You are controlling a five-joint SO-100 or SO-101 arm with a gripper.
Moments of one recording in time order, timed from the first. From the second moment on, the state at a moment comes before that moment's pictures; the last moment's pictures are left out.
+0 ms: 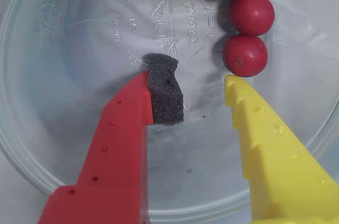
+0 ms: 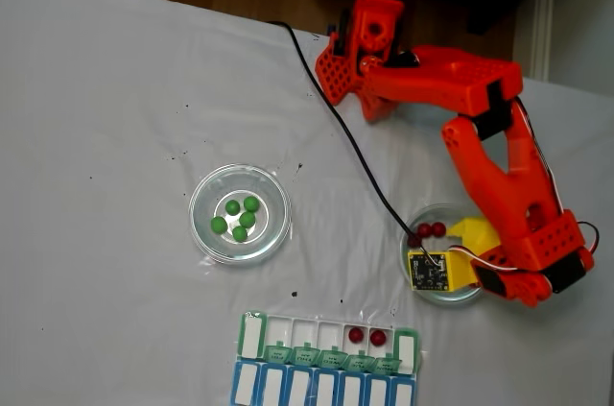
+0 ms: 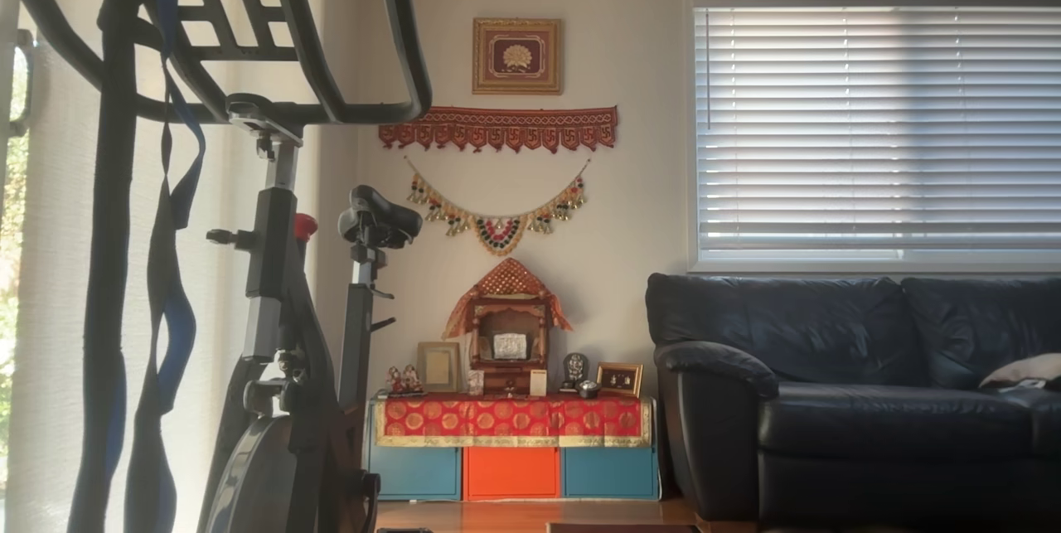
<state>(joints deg) -38.6 75.8 71.4 98.4 21.6</state>
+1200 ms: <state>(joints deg) -36.0 71.5 66.8 107.3 12.7</state>
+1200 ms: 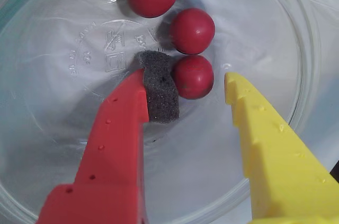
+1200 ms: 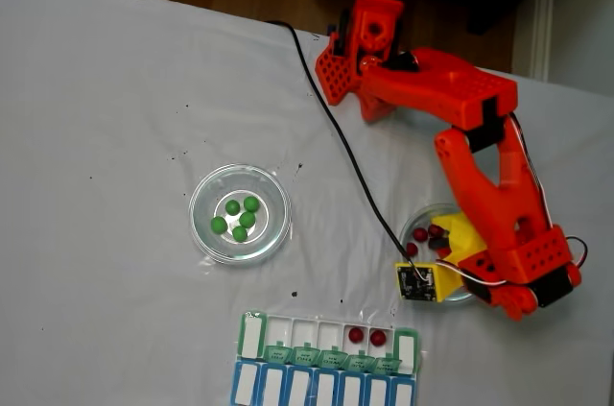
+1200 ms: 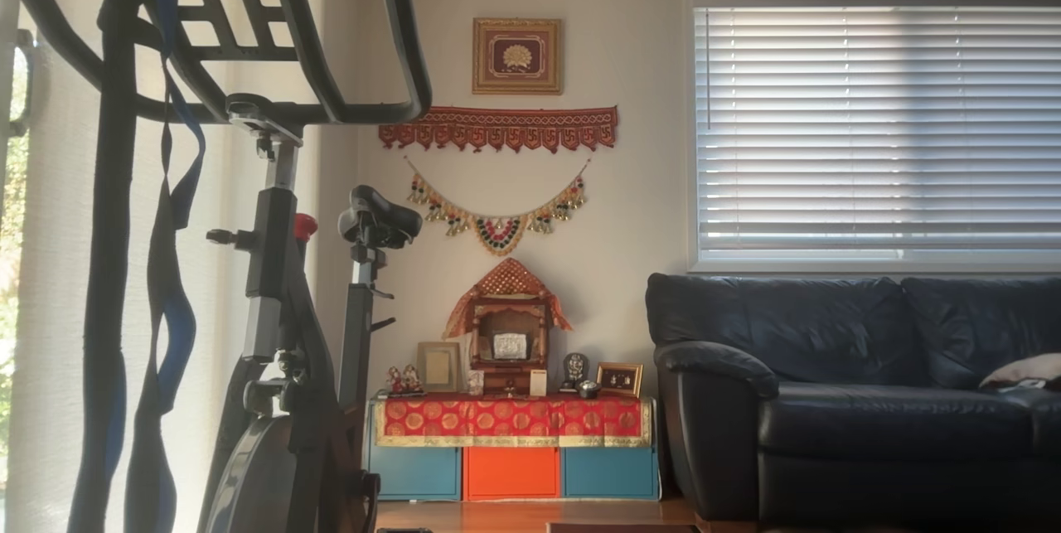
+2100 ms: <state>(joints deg) -36.7 70.0 65.8 107.3 15.7</state>
